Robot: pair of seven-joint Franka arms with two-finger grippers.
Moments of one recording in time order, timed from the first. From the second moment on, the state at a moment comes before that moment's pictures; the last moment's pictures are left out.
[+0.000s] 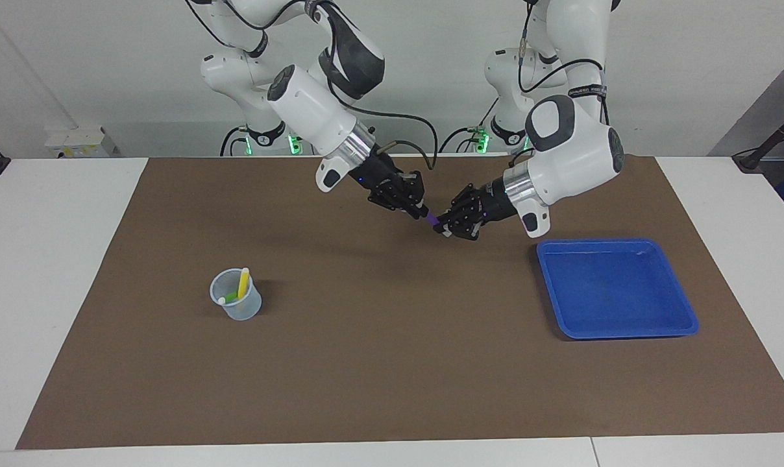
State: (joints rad) left arm -0.10 0.19 -0.25 -1.79 -0.81 1.96 -1.29; right arm 0.35 0.13 0.21 -1.88 0.77 2.48 0.43
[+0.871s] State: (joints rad) left arm -0.08 0.16 -0.24 -1.79 -0.31 1.95 -1.19; right arm 0.20 0.13 0.20 -1.78 0.40 2.14 0.01
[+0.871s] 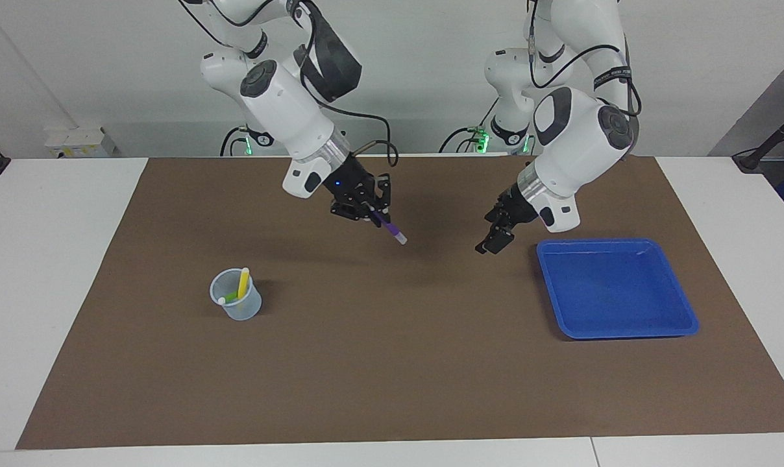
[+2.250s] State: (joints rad) left arm 0.06 -0.10 -0.23 -1.72 0.08 1.69 -0.12; right arm 0.01 0.16 0.11 -1.90 -0.14 2.25 -0.87
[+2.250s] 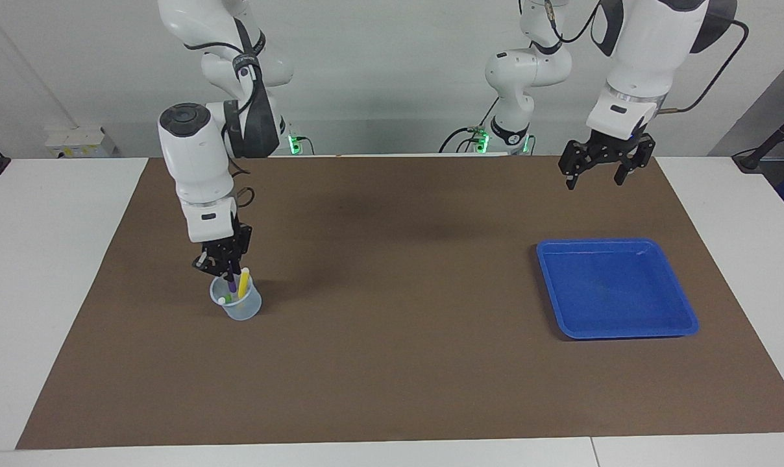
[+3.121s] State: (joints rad) left arm 0.13 -0.10 -0.19 -1.72 -0.01 1.67 0.03; right arm 0.01 0.09 0.12 -1.86 -0.03 2.11 -0.79
